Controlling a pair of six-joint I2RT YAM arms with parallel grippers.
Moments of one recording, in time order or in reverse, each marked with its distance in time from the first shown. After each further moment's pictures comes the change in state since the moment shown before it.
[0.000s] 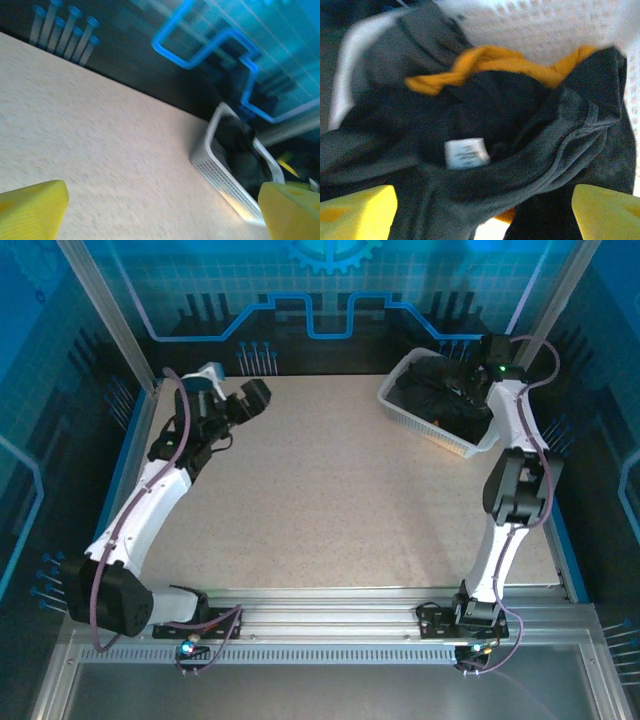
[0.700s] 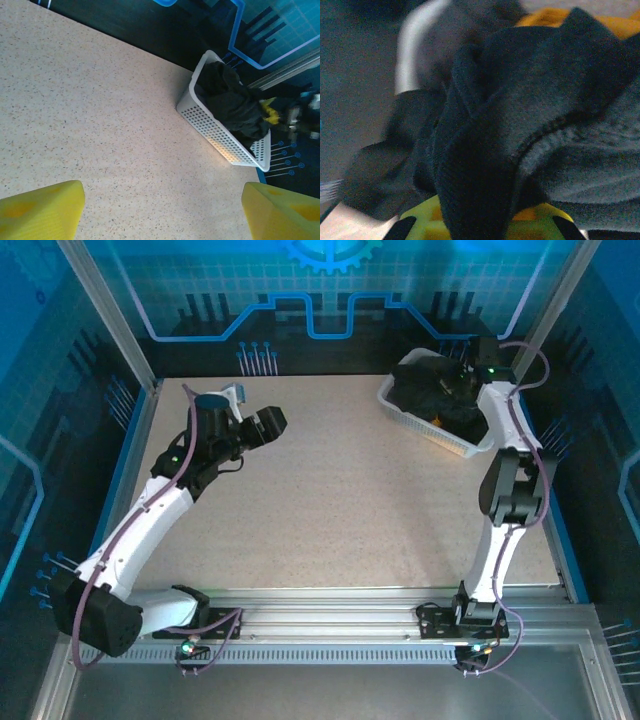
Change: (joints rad) left arm -0.104 -0.098 -0.065 -0.114 0.017 -0.005; right arm 0.095 -0.115 -0.069 0.106 -0.072 0.186
